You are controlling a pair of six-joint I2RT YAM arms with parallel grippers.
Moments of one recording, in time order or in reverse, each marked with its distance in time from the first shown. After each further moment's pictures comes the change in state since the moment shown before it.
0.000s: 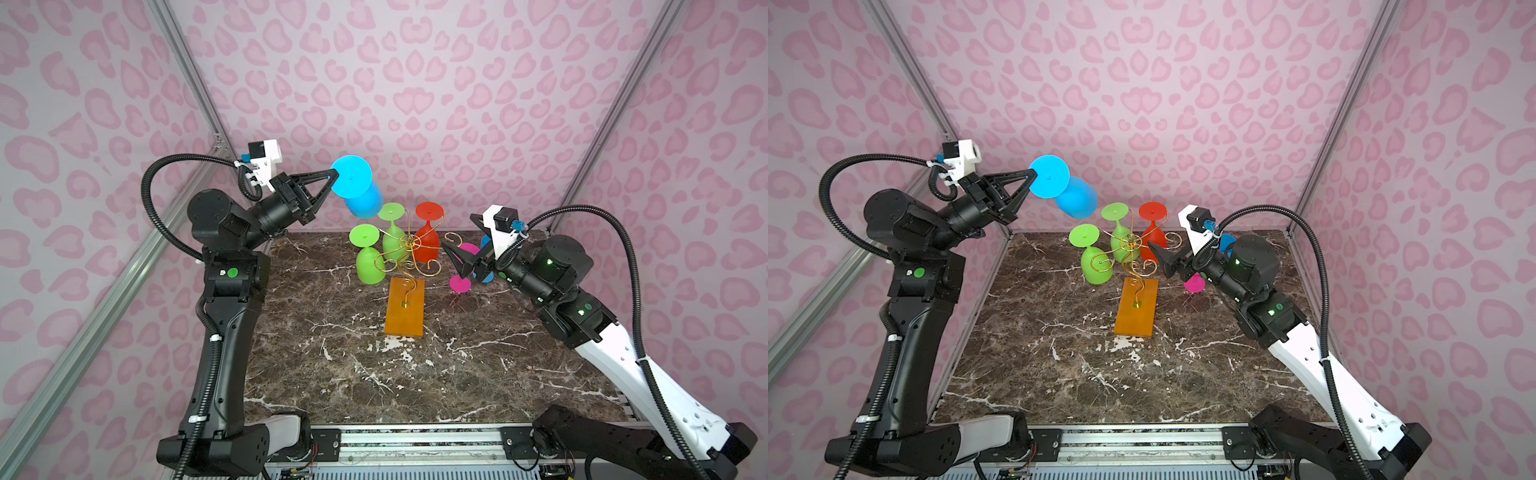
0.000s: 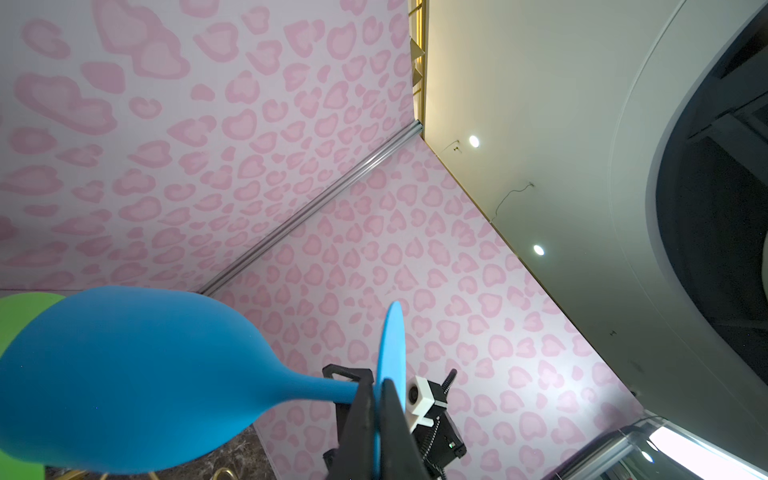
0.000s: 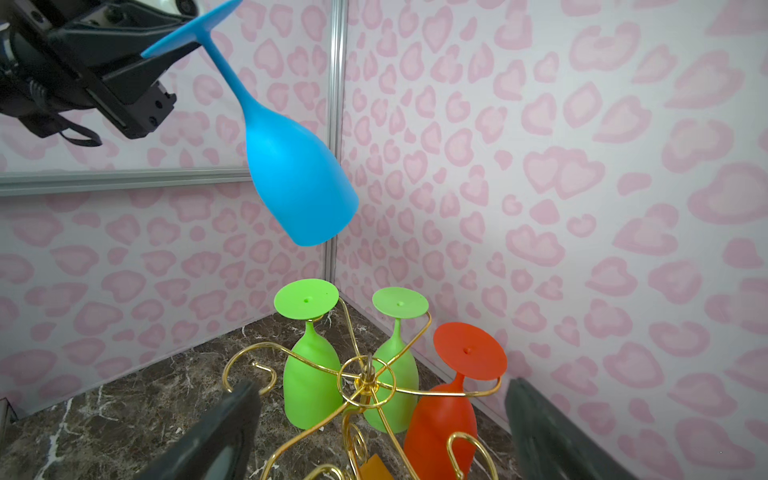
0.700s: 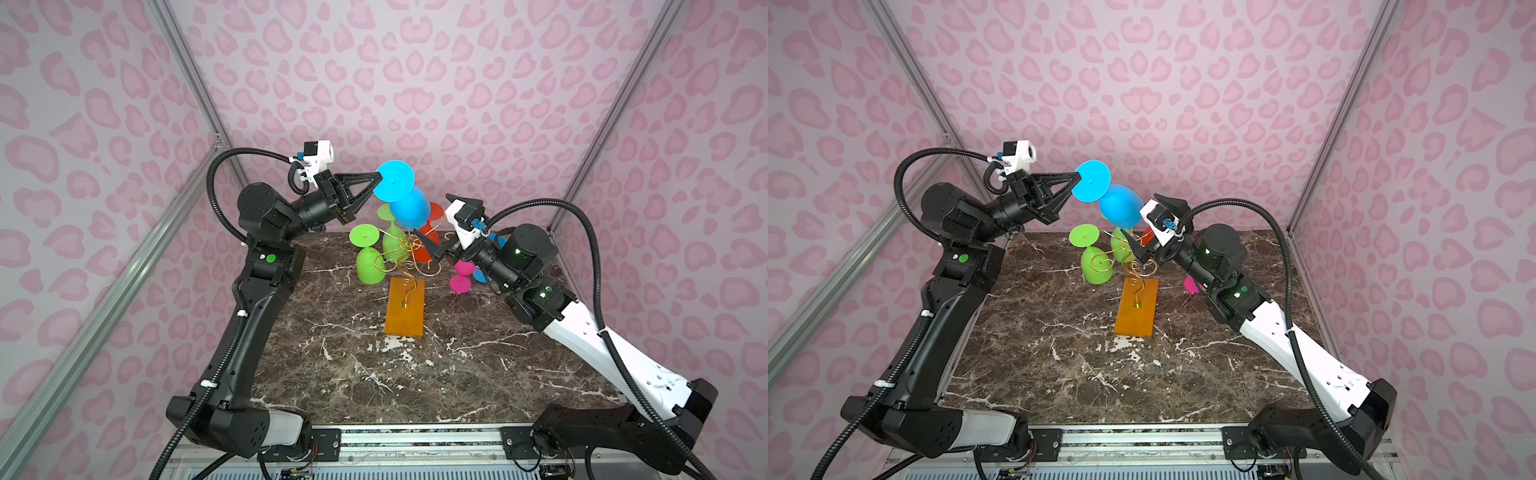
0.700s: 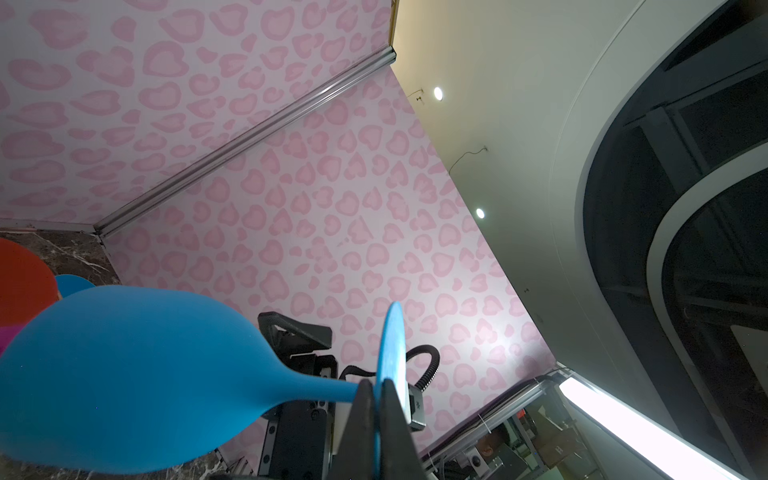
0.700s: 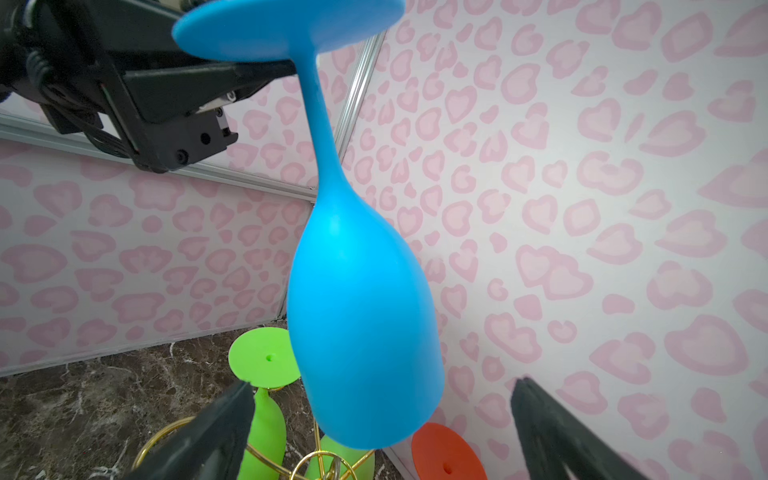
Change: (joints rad) left arm -0.196 0.107 0.011 0.131 -0.007 -0.150; right arm 0.089 0.190 0.103 0.187 0.079 -0.243
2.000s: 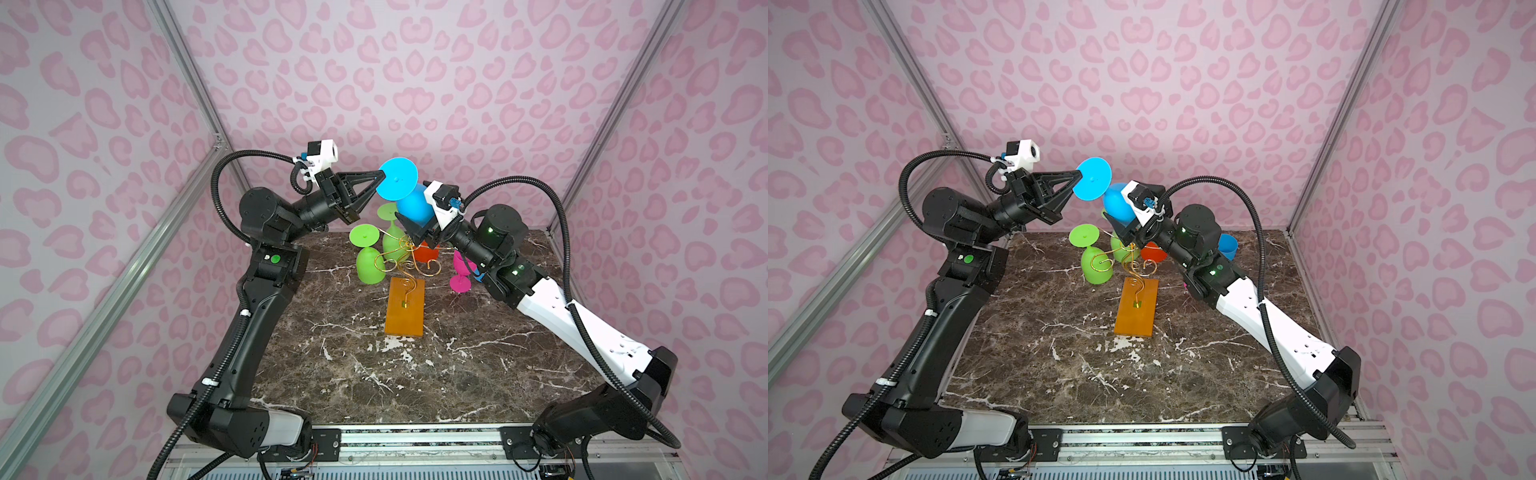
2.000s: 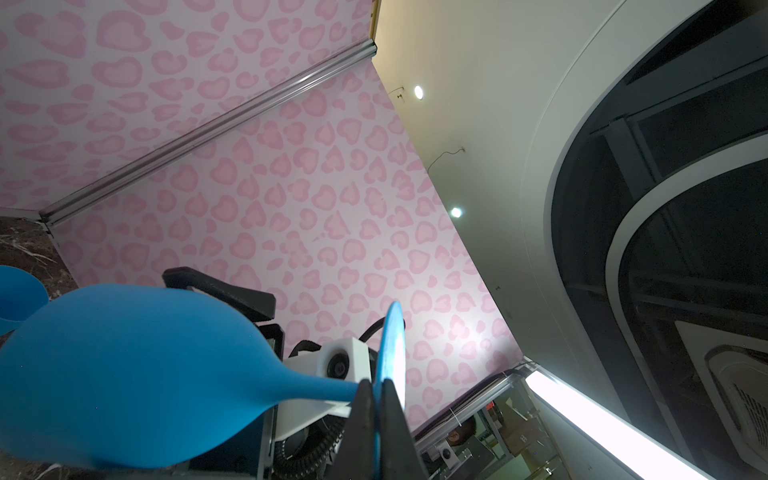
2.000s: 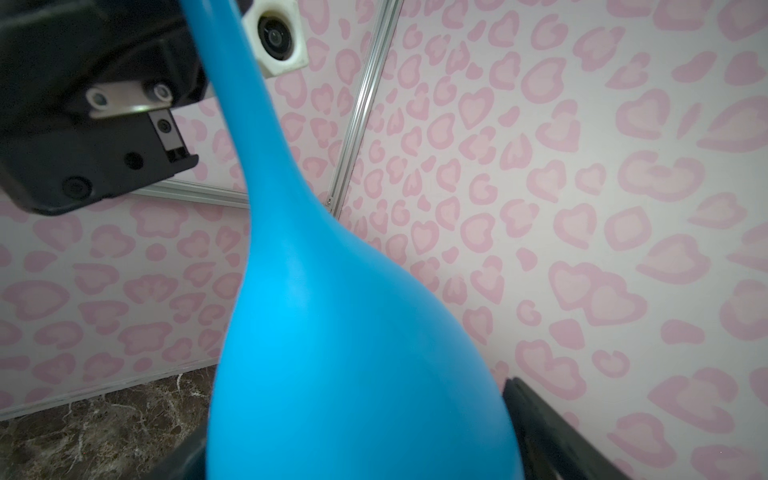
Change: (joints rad) left arm -0.031 0.000 -0.018 0.101 -0.007 -0.103; right arm 0.001 0.189 0.178 0.023 -0.039 0.066
